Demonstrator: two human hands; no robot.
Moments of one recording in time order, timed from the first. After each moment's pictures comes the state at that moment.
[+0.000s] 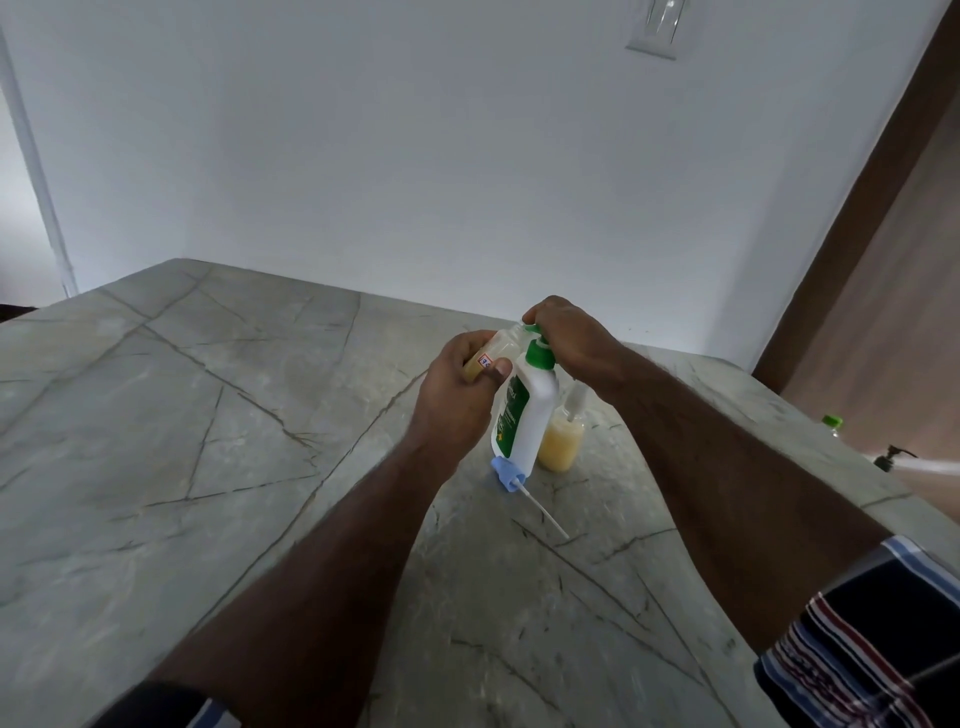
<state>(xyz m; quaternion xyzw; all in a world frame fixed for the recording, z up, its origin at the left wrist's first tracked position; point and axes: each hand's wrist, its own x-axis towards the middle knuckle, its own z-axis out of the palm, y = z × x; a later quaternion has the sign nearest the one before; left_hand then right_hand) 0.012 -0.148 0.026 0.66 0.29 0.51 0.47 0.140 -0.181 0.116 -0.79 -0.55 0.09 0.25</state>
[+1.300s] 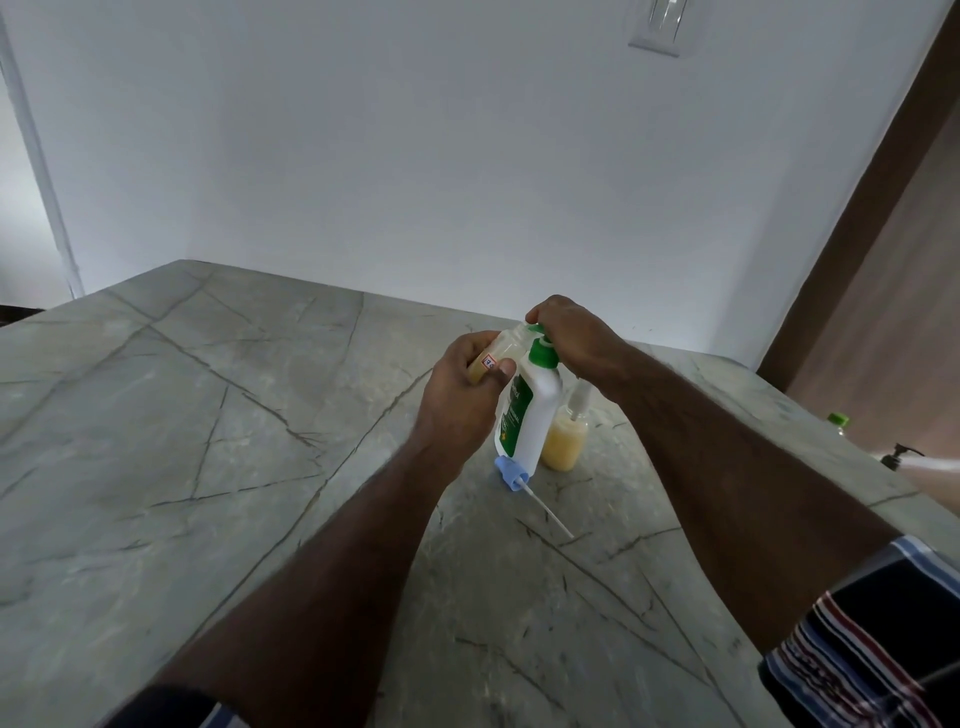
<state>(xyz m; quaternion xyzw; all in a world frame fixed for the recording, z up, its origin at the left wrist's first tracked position) 0.011 -0.153 0.028 0.67 0.29 0.51 0.46 0.139 -0.182 0.117 -0.78 -0.54 0.11 0.28</state>
